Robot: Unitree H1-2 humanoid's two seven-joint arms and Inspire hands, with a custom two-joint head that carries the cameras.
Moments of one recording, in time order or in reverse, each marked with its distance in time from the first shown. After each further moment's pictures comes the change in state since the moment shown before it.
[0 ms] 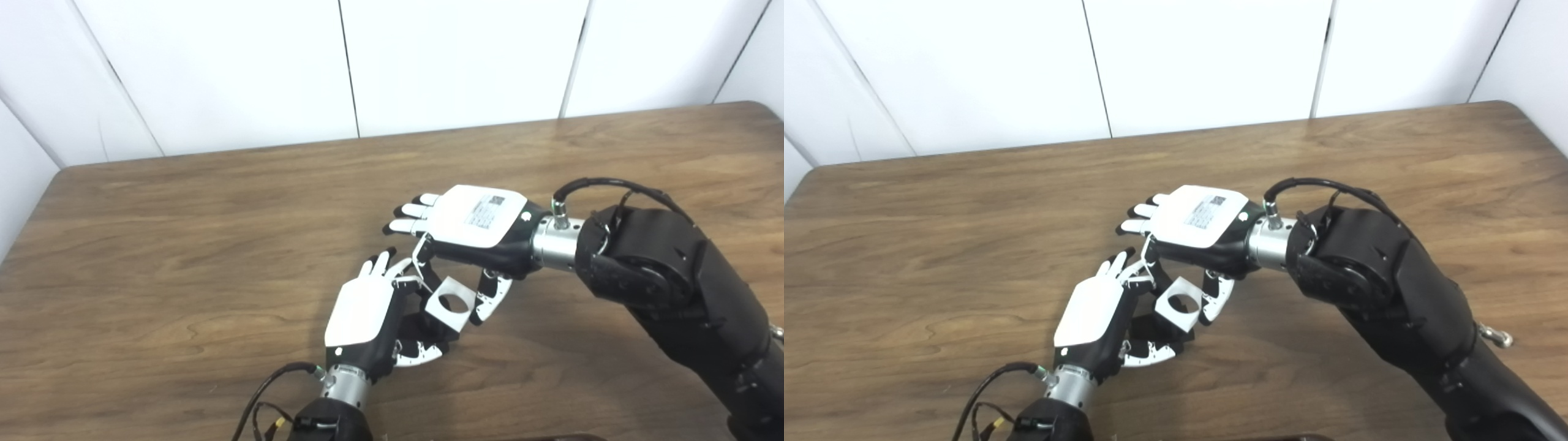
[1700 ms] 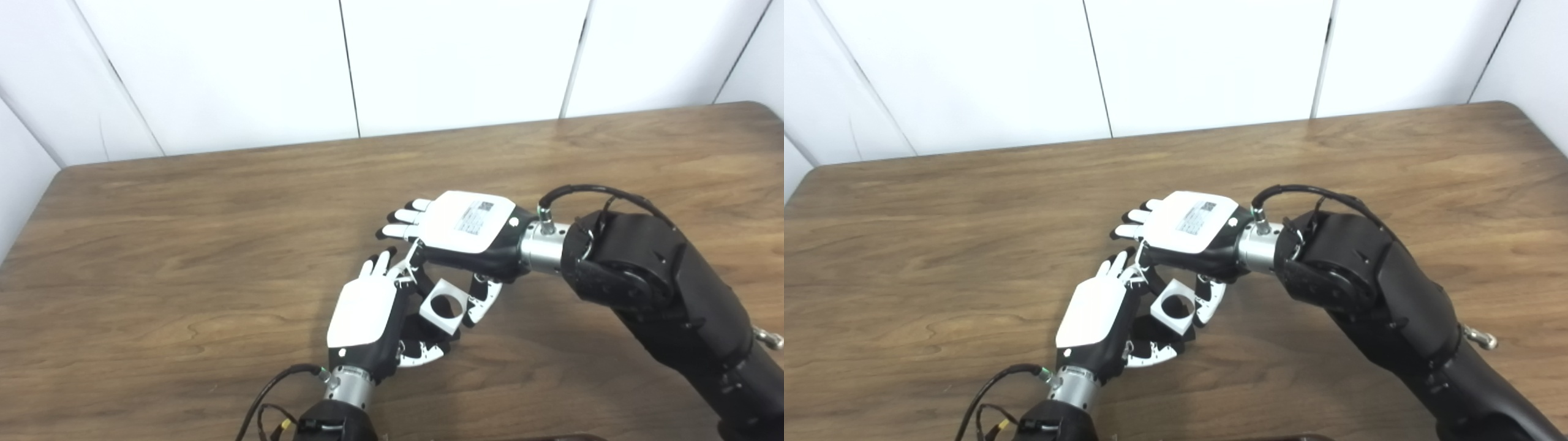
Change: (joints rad) left arm 0.007 -0.017 -0.018 0.000 0.034 0.016 0.004; right arm 0.008 0.028 0.025 0.048 -0.033 -0.058 -0.037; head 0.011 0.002
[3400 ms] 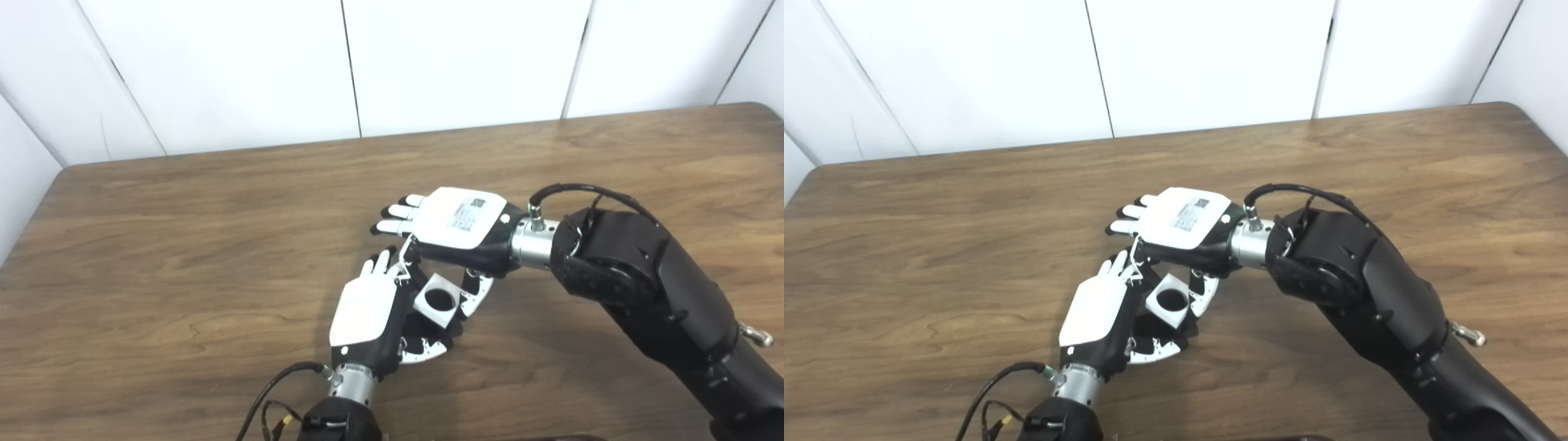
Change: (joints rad) left arm -0.013 -0.002 -0.014 0.030 -0.035 0.026 0.039; right arm -0.006 0.018 0.000 0.066 -0.019 -0.042 -0.049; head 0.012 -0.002
